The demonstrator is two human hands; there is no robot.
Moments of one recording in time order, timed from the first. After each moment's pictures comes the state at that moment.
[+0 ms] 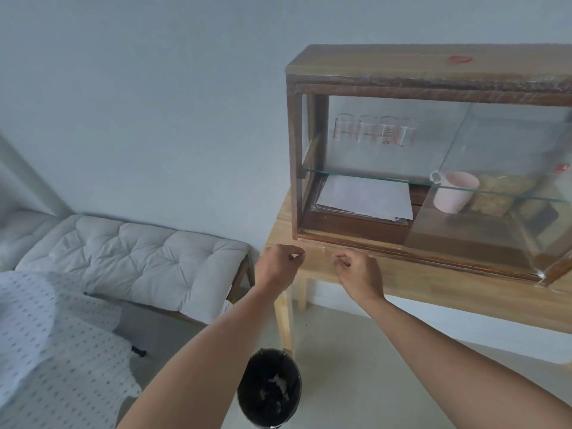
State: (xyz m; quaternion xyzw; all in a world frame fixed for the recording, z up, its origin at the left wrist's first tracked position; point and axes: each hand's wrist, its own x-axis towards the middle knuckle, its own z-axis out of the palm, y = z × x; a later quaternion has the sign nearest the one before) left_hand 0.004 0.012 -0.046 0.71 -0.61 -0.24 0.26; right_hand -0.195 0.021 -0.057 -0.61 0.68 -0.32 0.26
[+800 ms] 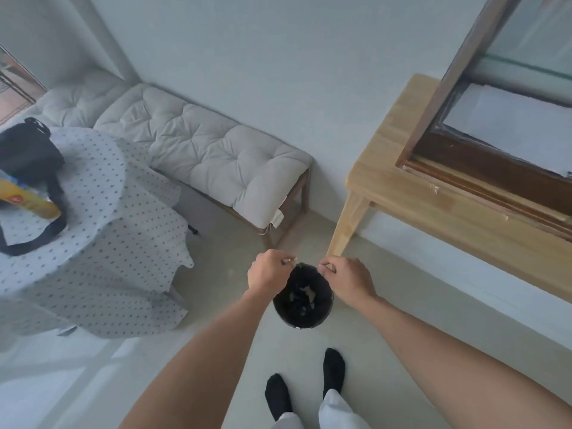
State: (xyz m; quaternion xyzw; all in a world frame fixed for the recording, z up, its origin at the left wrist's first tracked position) left_hand 0.130 0.154 -0.206 0.84 -0.41 -0.31 0.17; right_hand -0.060 0.085 -0.211 -0.77 0.54 -0.02 0.34
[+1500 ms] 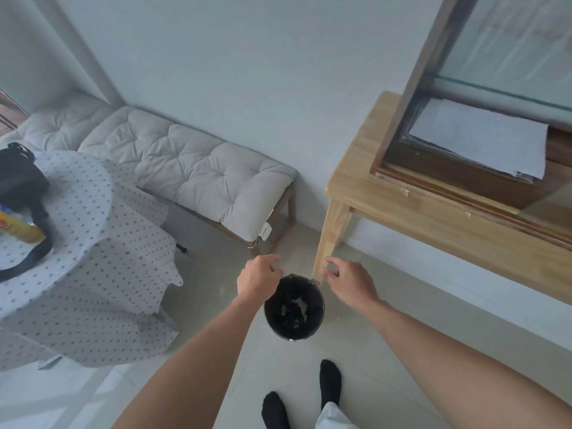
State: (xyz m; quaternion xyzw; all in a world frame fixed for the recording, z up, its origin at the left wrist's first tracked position) left_hand 0.129 0.157 -0.189 0.84 -0.42 -0.33 0.15; right_hand -0.086 0.087 -0.192 -0.74 0.58 -0.03 0.34
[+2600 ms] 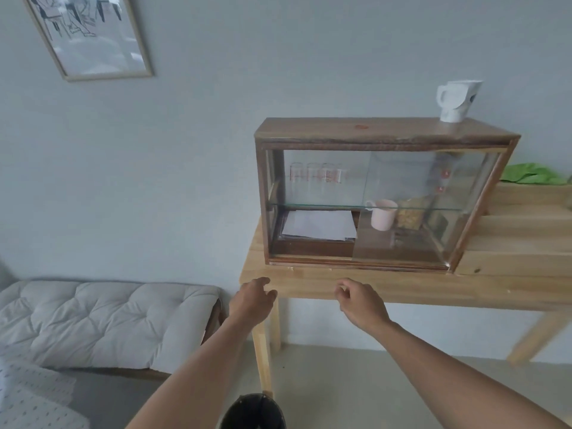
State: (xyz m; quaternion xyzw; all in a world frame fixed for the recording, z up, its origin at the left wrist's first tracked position) left_hand 0.018 0.093 -0.007 0.70 -0.66 -0.22 0.15; right_hand -0.245 0.131 -0.005 -0.63 0.73 -0.21 0.19
